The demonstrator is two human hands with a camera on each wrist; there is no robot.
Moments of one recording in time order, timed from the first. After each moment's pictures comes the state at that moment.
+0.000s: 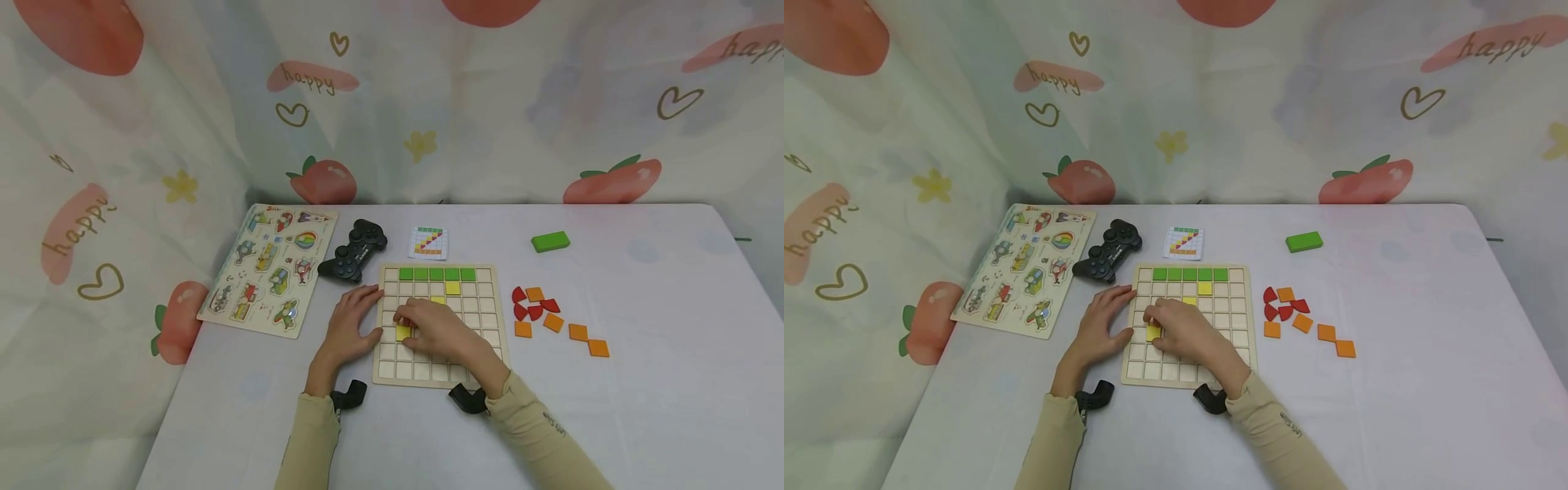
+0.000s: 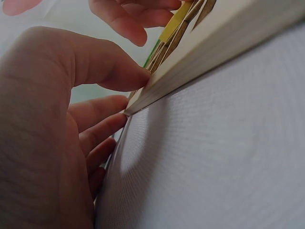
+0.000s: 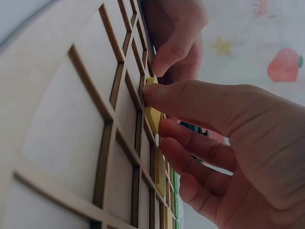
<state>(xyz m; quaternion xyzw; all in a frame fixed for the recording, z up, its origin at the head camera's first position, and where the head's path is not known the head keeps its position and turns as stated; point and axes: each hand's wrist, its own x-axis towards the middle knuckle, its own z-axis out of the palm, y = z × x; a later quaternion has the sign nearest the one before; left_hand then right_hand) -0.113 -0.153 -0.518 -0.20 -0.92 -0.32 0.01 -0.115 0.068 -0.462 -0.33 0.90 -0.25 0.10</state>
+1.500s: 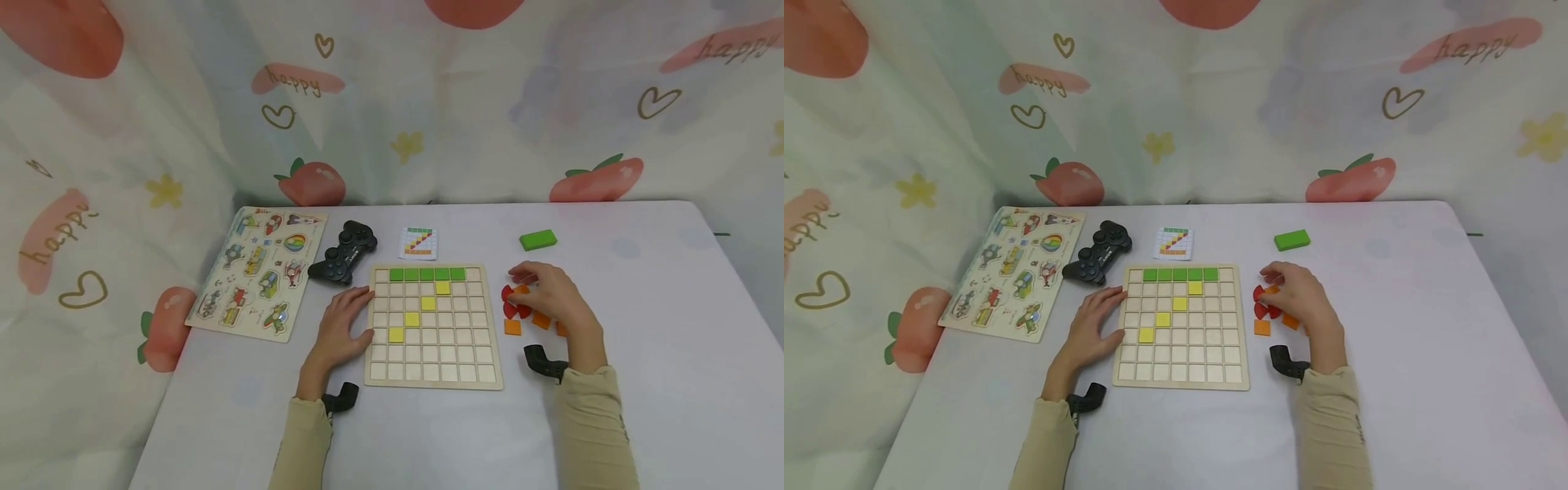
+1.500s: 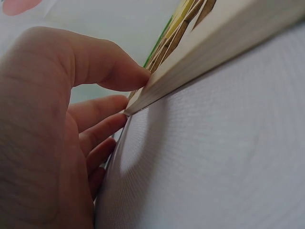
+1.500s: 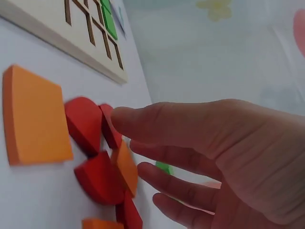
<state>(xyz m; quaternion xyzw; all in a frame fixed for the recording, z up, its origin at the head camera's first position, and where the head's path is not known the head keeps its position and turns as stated) -0.114 -0.154 -0.522 -0.21 -0.92 -0.33 0.02 -0.139 0.249 -0.445 -0.05 0.94 -0.33 0.12</state>
